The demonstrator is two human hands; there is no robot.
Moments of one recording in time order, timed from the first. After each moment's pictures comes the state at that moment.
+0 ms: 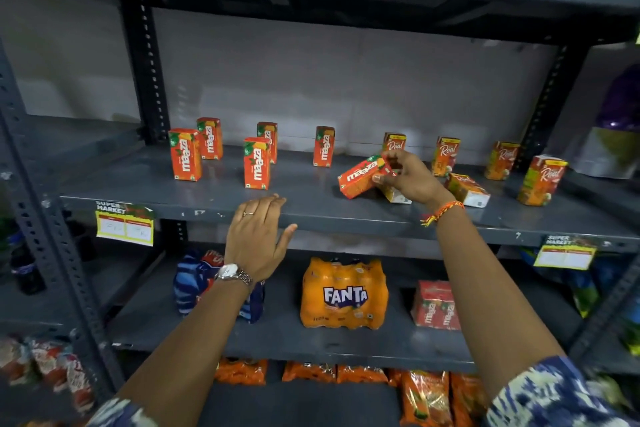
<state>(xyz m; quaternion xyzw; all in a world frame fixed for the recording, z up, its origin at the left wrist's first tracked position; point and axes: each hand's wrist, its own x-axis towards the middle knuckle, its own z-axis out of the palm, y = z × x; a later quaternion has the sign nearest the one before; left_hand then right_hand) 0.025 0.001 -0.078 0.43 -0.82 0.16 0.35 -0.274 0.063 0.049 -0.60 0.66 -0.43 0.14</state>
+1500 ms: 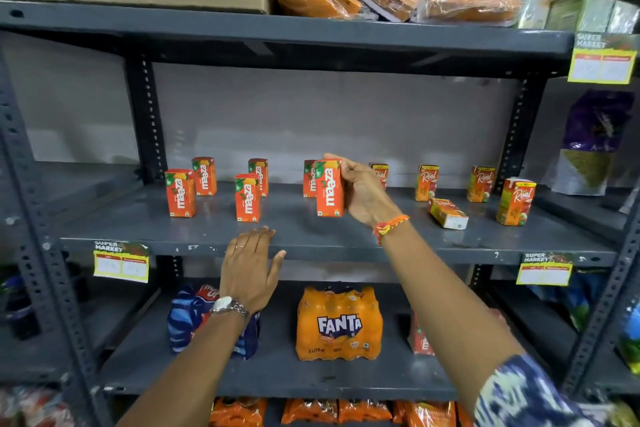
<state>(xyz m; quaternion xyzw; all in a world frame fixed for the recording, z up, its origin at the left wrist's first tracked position) 0.020 0.017 -0.068 0.46 -0.81 0.10 0.35 -0.198 0.056 0.078 -0.45 0.41 -0.67 0.43</state>
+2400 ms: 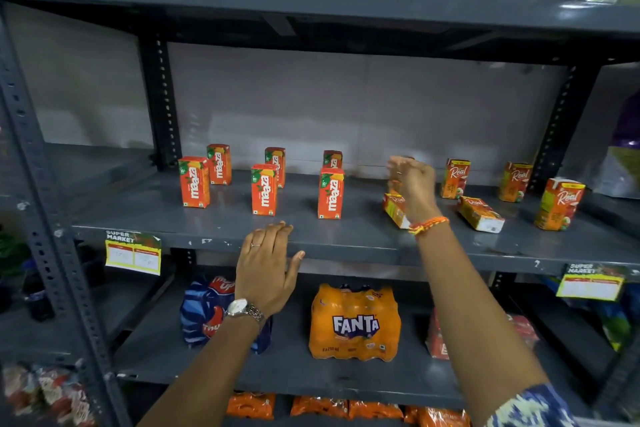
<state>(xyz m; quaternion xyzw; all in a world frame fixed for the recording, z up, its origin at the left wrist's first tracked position) 0.017 0.008 -0.079 0.45 -0.80 0.13 0.38 -0.254 0.026 0.060 -0.36 0.52 -0.74 0.23</state>
